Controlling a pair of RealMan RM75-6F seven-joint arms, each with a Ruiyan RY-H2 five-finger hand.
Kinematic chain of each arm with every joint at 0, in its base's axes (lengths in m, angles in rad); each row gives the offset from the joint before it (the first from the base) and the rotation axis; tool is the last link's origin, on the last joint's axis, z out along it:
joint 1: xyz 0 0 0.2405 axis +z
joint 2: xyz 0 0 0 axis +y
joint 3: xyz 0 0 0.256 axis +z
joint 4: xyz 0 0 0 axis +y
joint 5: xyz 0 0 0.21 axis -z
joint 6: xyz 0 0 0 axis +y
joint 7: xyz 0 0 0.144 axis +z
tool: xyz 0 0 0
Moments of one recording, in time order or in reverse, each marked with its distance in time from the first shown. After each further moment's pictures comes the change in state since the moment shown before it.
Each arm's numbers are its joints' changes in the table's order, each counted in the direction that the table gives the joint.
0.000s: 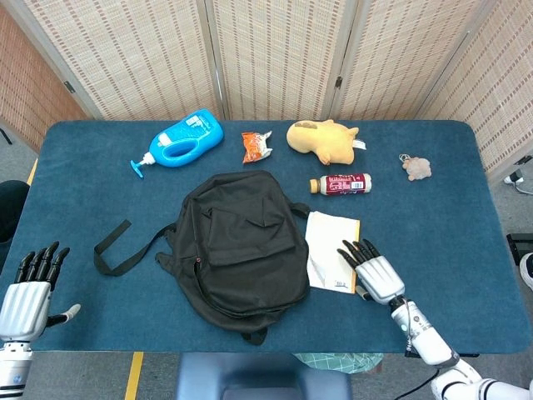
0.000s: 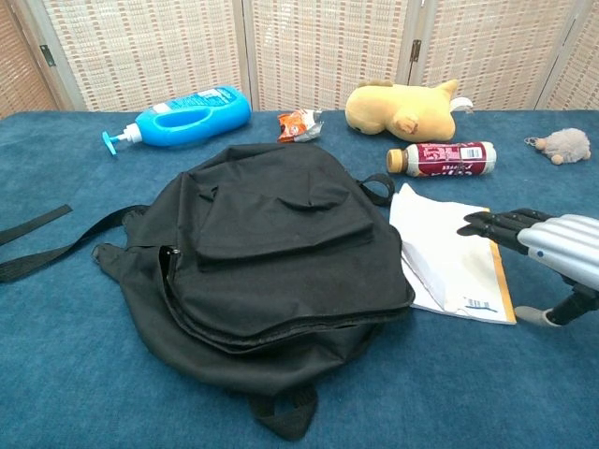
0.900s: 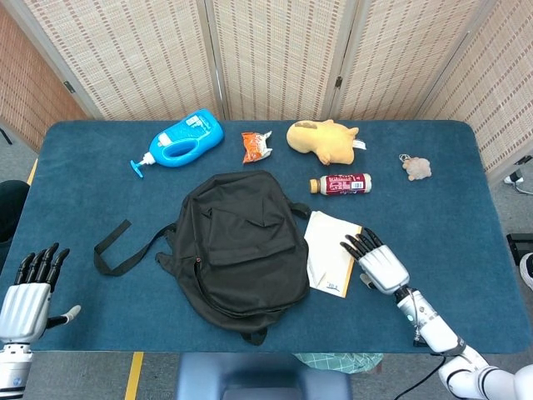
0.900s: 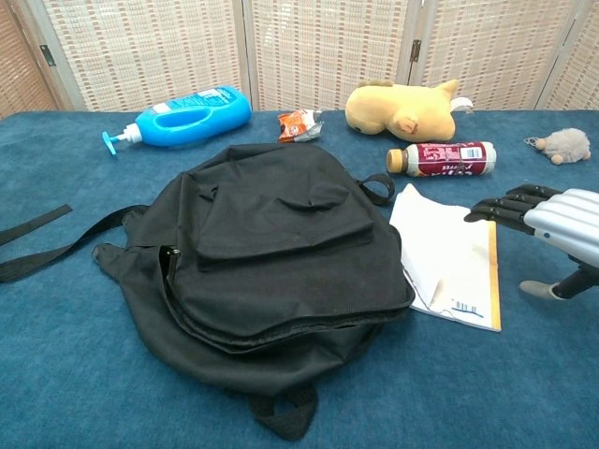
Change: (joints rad) left arm 0.007 0.004 0.004 -0.018 -0.006 0.009 0.008; right arm 0.040 -0.068 -0.024 0.281 0.103 0.100 0.116
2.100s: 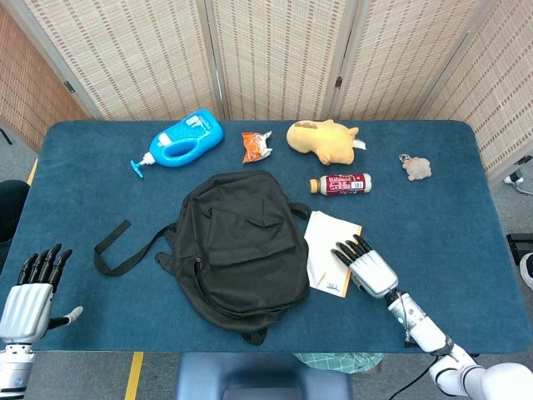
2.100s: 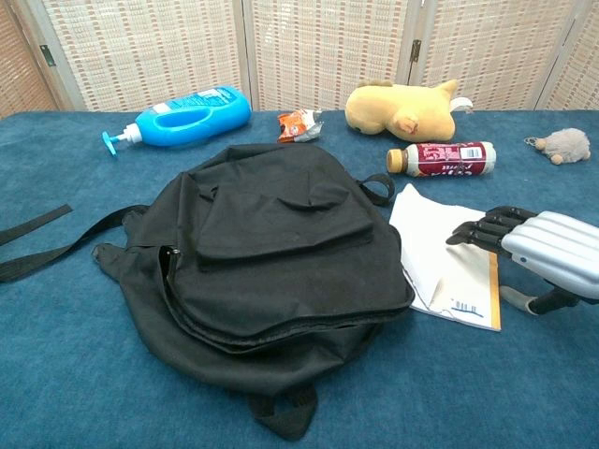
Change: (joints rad) left arm -0.003 0.008 0.003 -0.021 0.002 -0.013 0.000; right arm 0.009 -0.140 -0.051 0.221 0.034 0.037 0.085
